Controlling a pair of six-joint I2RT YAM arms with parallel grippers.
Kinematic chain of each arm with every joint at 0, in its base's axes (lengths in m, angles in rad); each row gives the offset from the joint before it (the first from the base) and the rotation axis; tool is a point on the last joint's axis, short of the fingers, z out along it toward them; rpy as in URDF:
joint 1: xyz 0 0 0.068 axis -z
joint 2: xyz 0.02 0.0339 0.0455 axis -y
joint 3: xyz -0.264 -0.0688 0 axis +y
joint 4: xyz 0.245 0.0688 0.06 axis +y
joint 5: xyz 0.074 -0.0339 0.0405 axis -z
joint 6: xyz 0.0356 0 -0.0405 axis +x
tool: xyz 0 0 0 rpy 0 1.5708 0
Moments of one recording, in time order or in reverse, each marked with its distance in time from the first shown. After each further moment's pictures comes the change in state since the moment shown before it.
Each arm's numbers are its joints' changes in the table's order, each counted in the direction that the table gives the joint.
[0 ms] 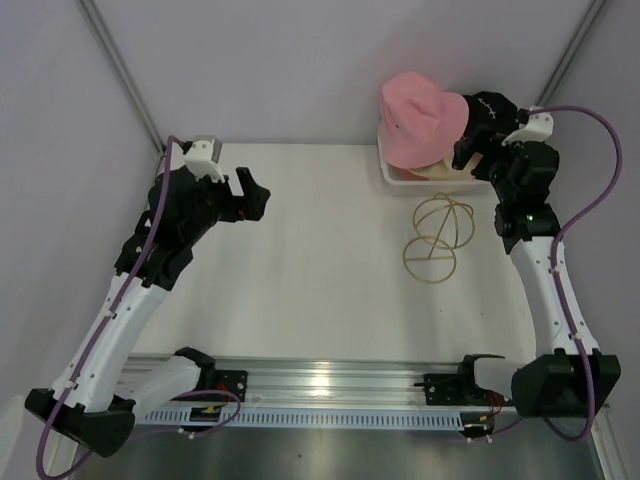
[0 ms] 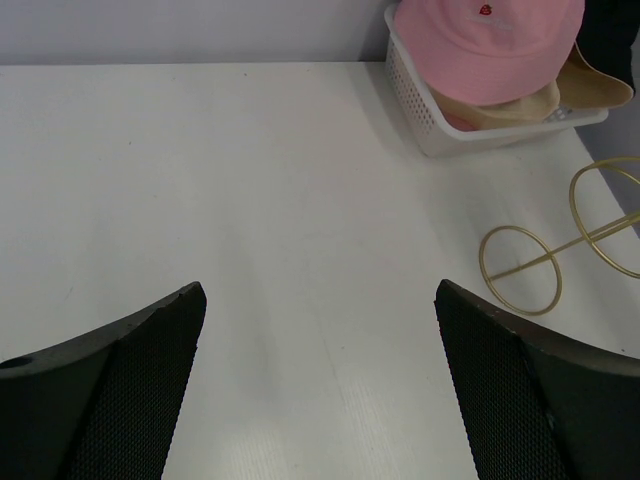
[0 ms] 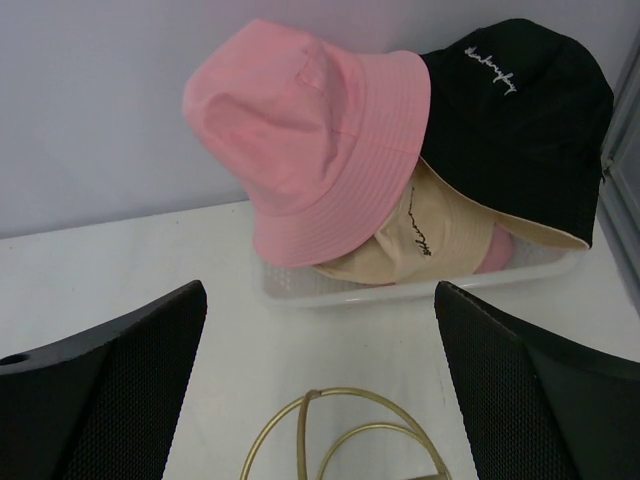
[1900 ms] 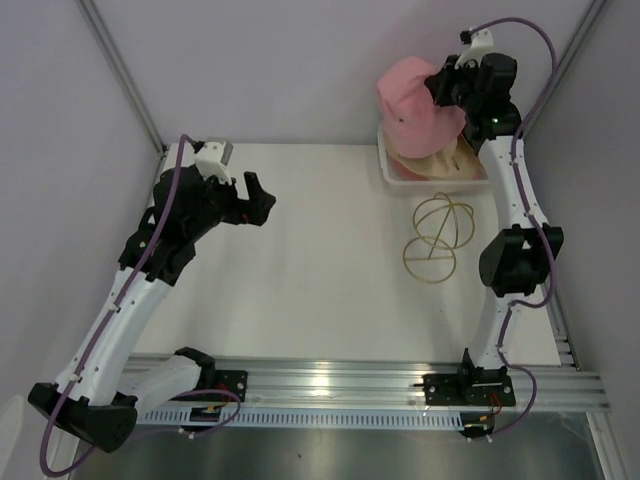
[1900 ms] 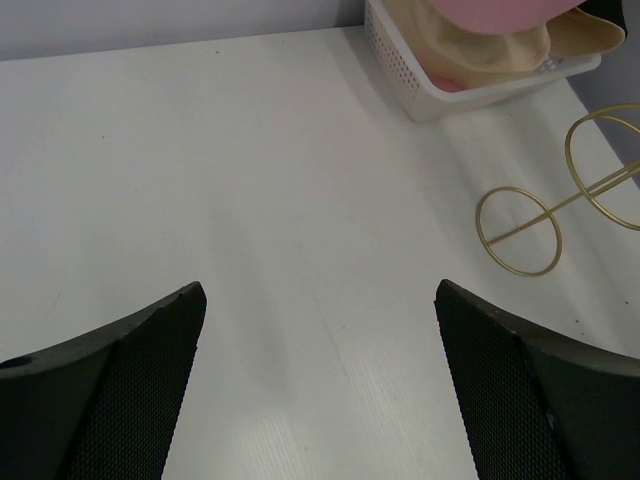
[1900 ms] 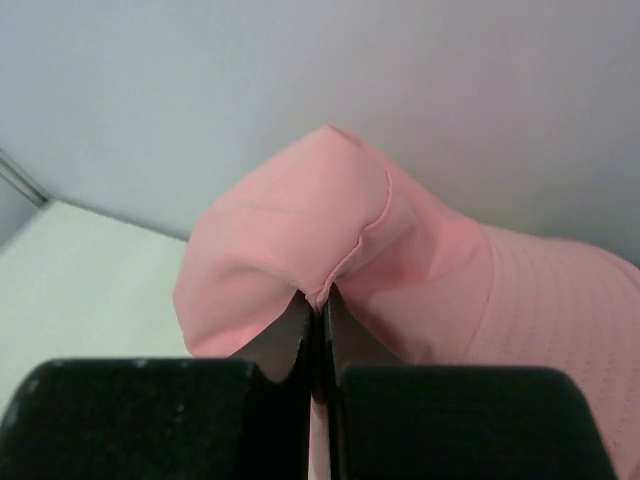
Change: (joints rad) left arm -0.019 -0.022 0.002 0.011 0.110 0.066; right arm -0.045 -0.891 -0.997 0.124 -0.312 -0.164
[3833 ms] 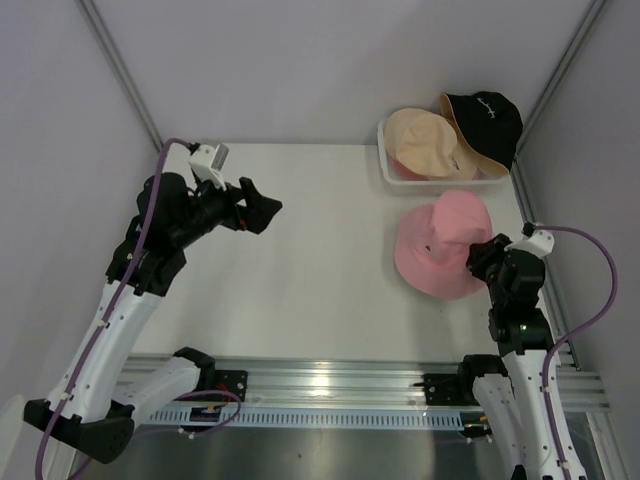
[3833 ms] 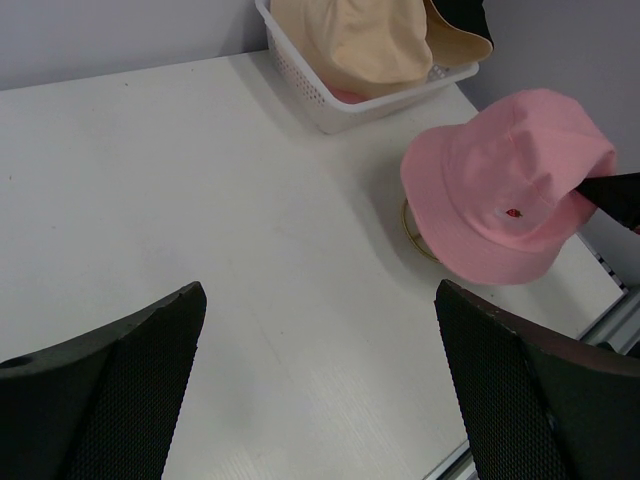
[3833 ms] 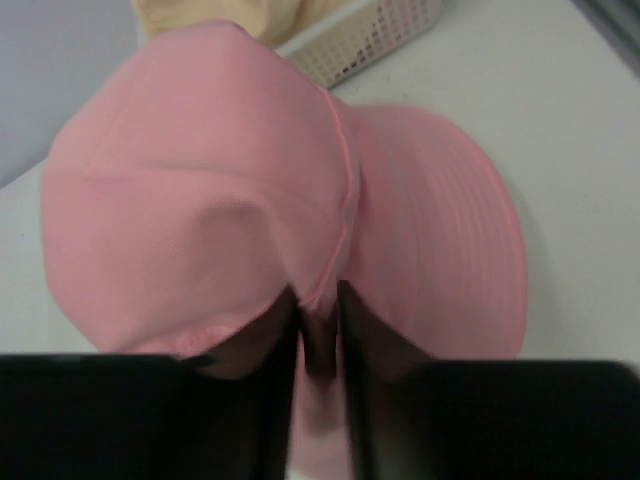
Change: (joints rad) left arm 0.000 0.067 -0.013 -0.007 0.179 -0.042; right arm 0.043 1.525 1.578 0.119 0.475 0.398
